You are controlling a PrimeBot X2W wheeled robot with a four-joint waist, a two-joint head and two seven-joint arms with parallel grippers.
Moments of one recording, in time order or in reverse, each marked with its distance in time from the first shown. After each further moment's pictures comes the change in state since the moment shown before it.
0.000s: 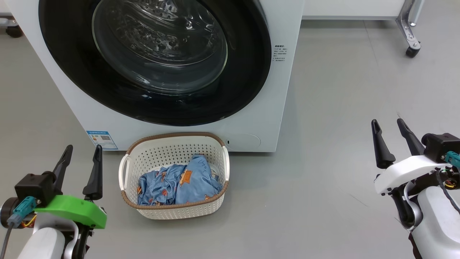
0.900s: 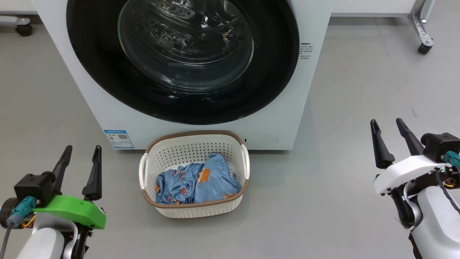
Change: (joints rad) left arm 0.000 0.003 0.000 0.004 -0.002 0.000 0.000; right arm 0.000 -0.005 0.012 -0.005 0.005 0.000 0.000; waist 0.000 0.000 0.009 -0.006
